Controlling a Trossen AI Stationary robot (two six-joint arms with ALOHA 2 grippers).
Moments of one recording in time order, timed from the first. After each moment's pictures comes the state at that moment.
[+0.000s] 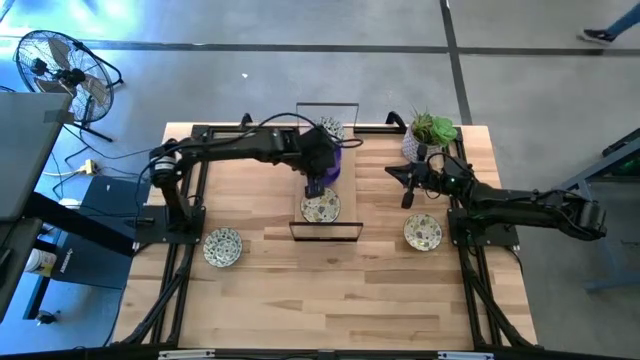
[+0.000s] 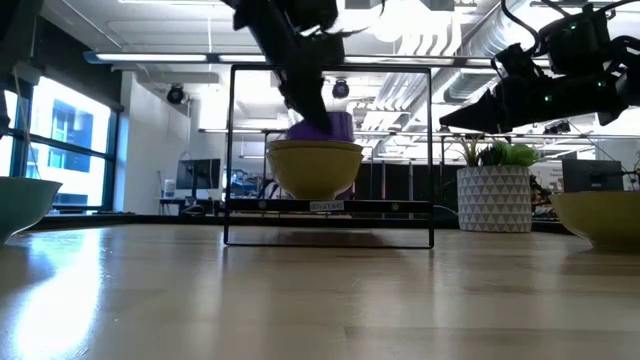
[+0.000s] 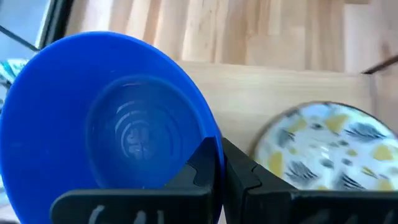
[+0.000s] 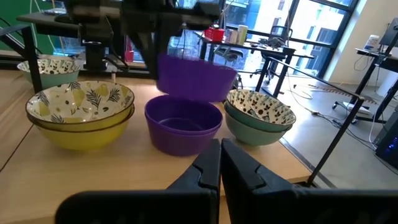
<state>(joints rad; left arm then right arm) 0.27 1.79 1.57 -0.72 0.02 0.18 -0.51 0.83 0.12 0.64 -0.17 -0.19</state>
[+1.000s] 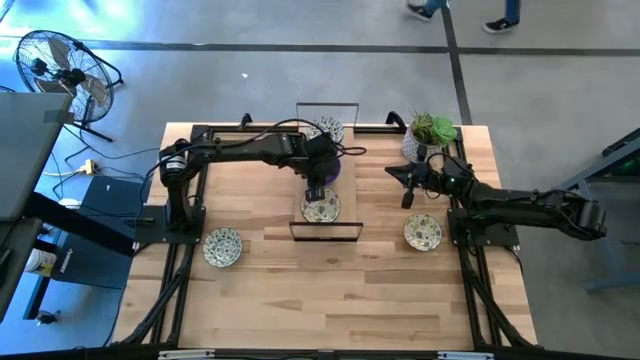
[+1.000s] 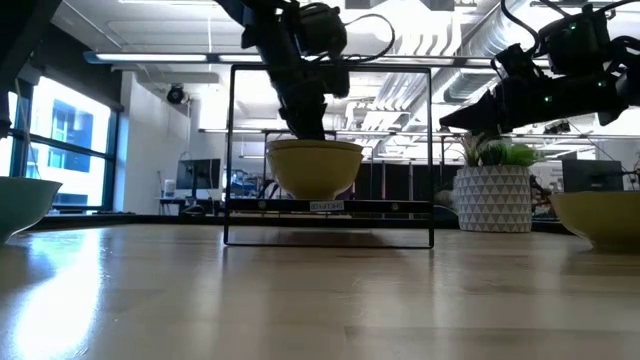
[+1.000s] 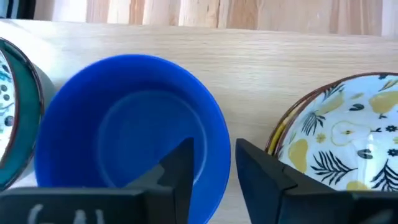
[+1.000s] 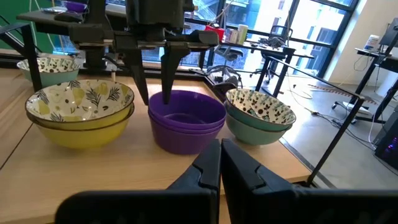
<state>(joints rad) 0.27 1.87 1.57 -0.73 0.00 0.20 -0.51 0.83 0.12 0.64 -0.17 -0.19</state>
